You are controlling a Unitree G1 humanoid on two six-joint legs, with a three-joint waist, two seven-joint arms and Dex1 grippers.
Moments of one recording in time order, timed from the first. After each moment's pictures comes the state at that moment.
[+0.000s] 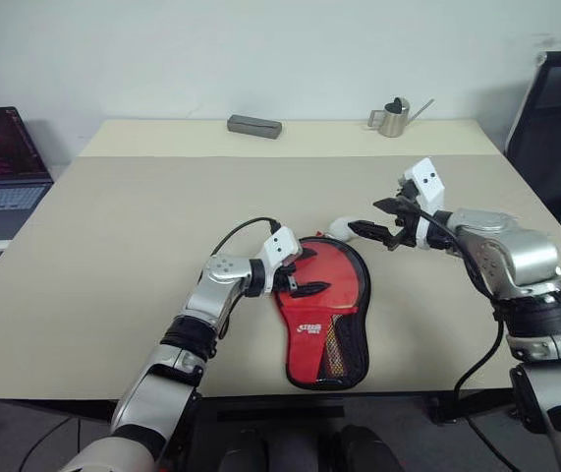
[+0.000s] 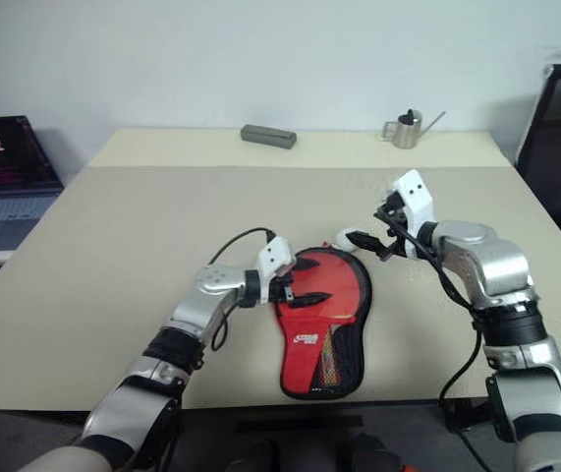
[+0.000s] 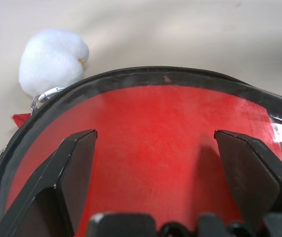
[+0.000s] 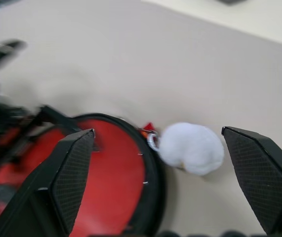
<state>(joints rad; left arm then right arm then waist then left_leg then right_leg) -0.72 0.28 -0.21 0.59 -0.05 0.02 -1.04 -0.85 -0.53 0.12 0.25 0.35 0.74 0.70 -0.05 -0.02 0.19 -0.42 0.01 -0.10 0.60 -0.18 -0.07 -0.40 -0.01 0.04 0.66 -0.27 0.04</state>
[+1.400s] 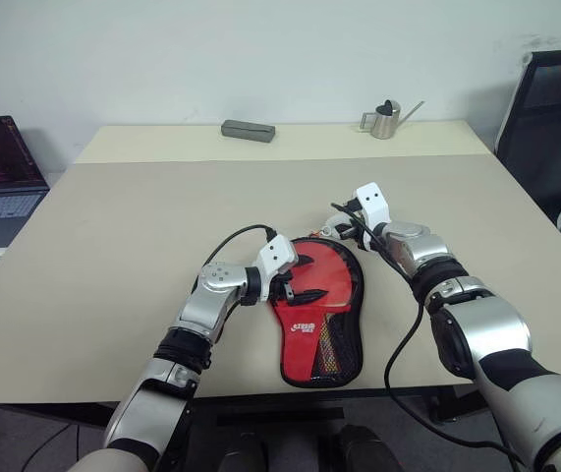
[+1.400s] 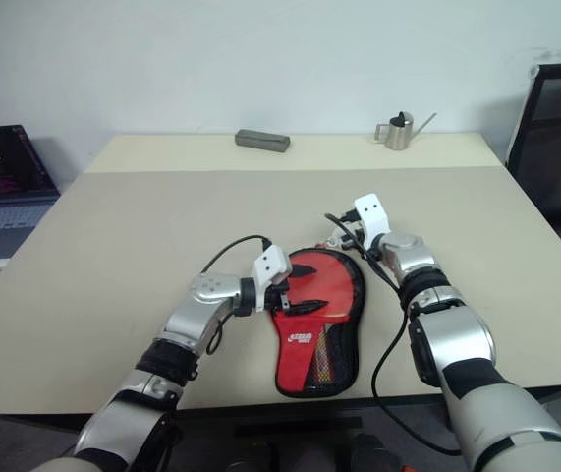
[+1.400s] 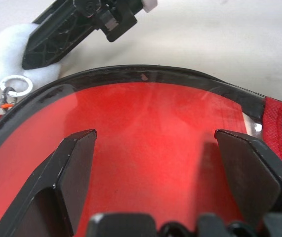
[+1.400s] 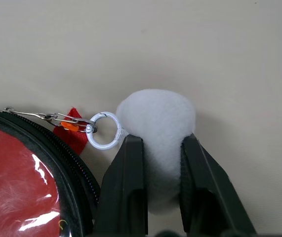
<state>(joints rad) -0.65 0.29 -0.21 0.51 -0.05 0.06 -1.04 -1.17 -0.21 0.03 1.23 0.02 0.19 0.52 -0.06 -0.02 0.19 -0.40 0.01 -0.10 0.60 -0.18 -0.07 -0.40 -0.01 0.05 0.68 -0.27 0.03</state>
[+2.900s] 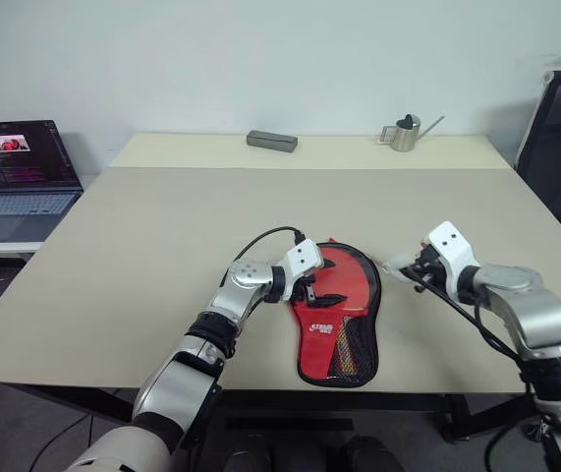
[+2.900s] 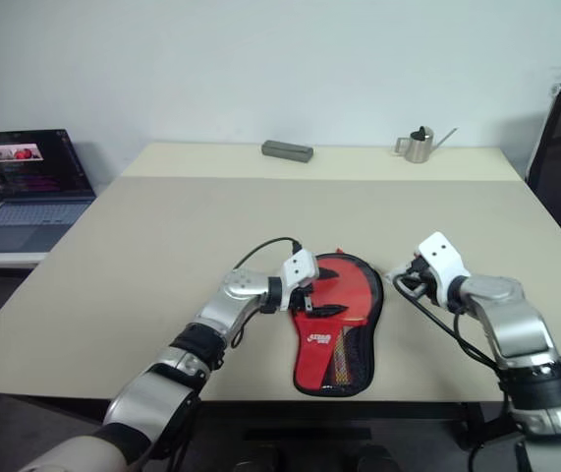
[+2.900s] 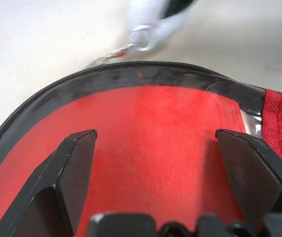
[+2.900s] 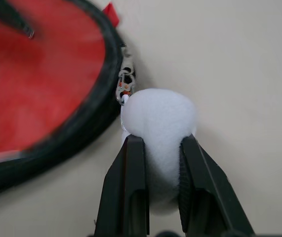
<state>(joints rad) -0.80 0.18 -0.28 0.85 0.01 -0.14 -1.02 -0.40 -0.68 0.02 -0.14 0.14 0.82 0.74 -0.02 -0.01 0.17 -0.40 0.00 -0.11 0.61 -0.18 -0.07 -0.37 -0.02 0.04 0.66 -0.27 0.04</state>
